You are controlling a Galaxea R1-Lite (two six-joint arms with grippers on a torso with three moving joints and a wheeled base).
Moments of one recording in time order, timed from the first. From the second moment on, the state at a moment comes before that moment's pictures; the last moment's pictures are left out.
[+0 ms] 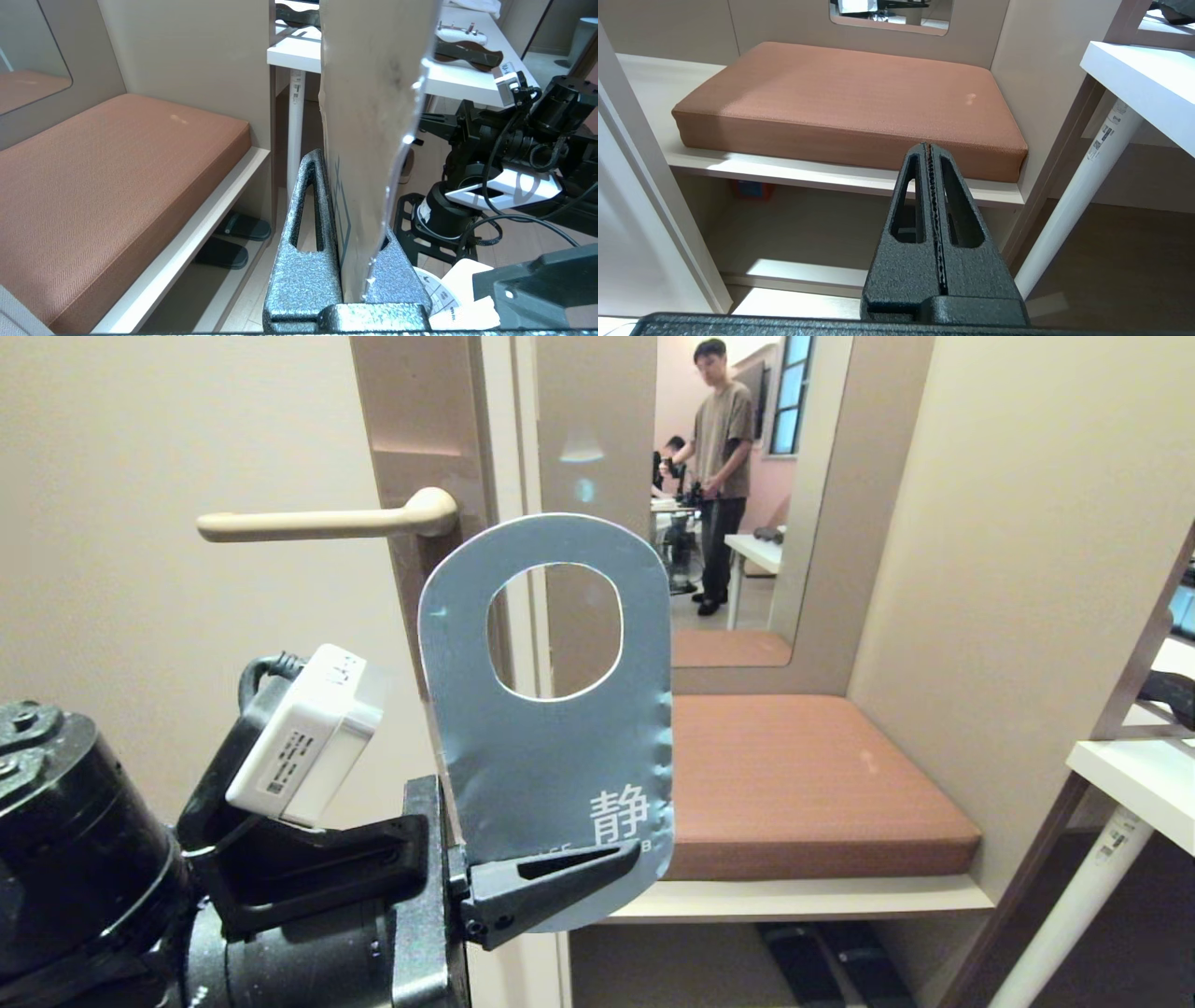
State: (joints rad) left arm -0.86 1.38 -0.51 -0.88 -0.36 -0.14; right arm 0.01 0.00 -0.02 0.07 0.02 -0.05
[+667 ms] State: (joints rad) left arm -0.78 1.30 -0.43 -0.88 -0.36 -0.13; right arm 0.01 0.00 -0.02 0.07 0.02 -0.05
